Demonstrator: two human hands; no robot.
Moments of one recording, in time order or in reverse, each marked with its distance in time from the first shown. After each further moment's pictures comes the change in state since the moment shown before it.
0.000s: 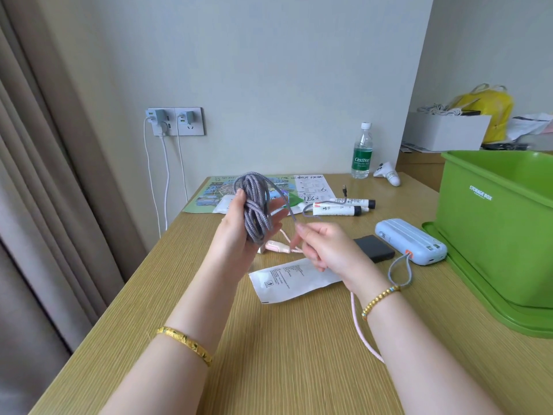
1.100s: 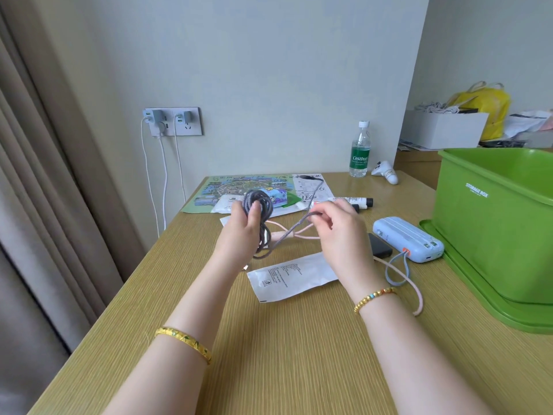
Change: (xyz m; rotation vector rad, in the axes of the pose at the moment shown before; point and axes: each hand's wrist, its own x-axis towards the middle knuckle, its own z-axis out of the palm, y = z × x) left_hand 0.014 -0.013 -0.009 1.046 0.251 0.136; right_hand 0.008 0.011 -0.006 -0.530 0.580 -0.418
